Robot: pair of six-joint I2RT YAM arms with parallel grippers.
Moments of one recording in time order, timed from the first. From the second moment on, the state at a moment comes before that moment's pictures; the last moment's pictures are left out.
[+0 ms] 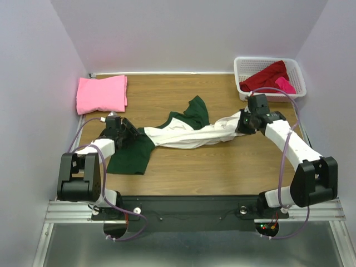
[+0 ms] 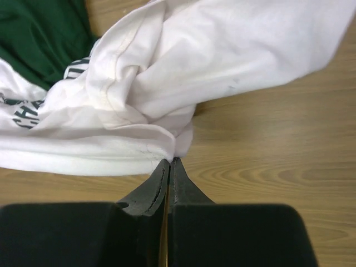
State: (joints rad) left arm -0.03 1.44 0.61 0.03 0.13 -0.78; right arm 0.21 1.40 1.03 -0.61 -0.03 0.40
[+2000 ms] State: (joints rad) left arm -0.15 1.58 0.80 -0.12 0.12 -0.76; right arm 0.15 1.99 1.37 -0.46 -0.16 0.54
